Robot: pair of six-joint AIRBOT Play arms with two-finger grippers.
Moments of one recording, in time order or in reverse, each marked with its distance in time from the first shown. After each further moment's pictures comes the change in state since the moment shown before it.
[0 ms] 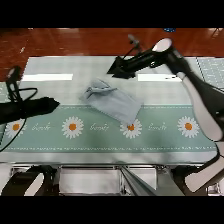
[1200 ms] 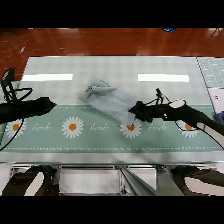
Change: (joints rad) left arm 0.056 -0.013 -0.038 -0.026 -0.029 0.006; right arm 0.008 0.329 -1.095 0.326 -0.576 -0.153
